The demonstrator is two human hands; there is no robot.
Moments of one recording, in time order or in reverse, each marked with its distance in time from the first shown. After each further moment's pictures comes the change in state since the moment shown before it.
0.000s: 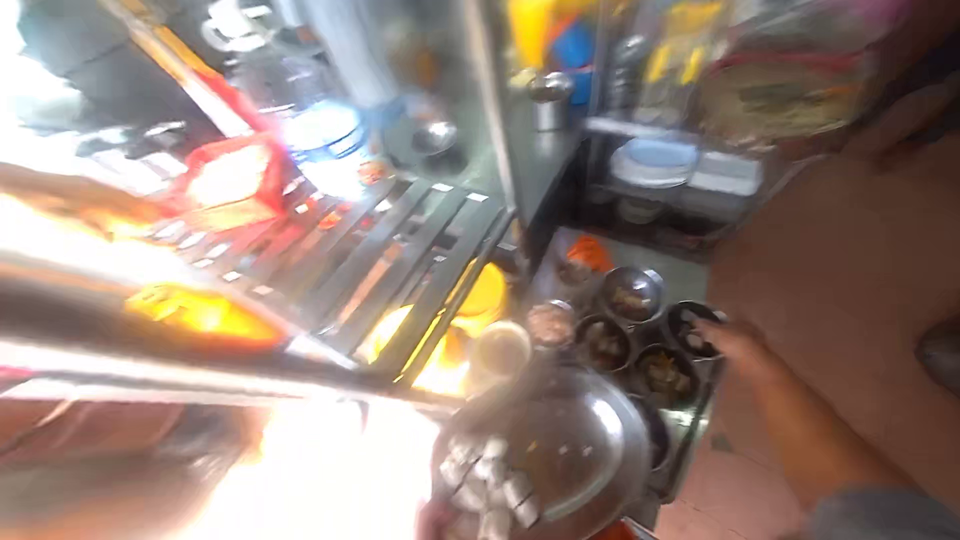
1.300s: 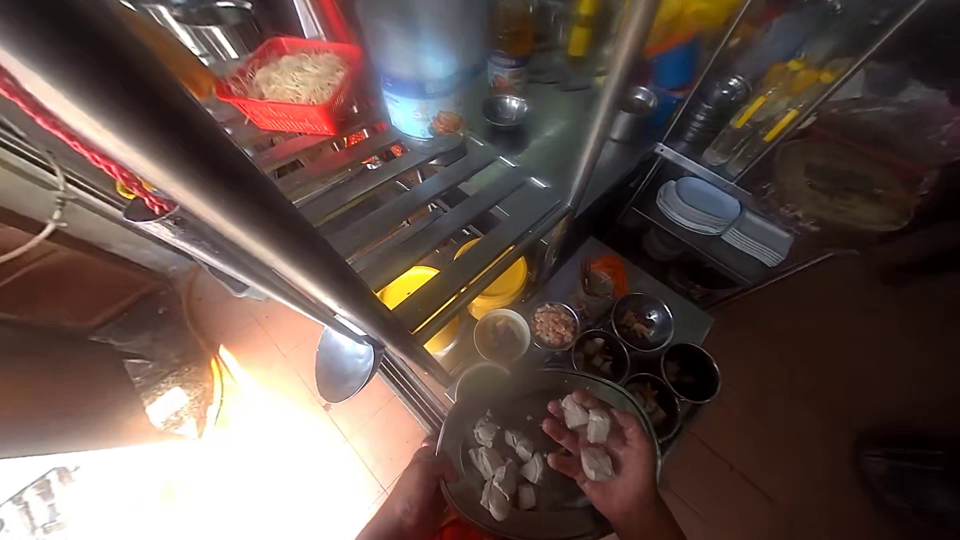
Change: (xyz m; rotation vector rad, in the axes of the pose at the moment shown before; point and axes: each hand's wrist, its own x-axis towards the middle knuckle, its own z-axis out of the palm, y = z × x) left_hand 0.012 0.009 0.036 -0.180 -0.201 -0.110; right_hand -0.235 -0.068 0.103 1.674 -1.284 0.238
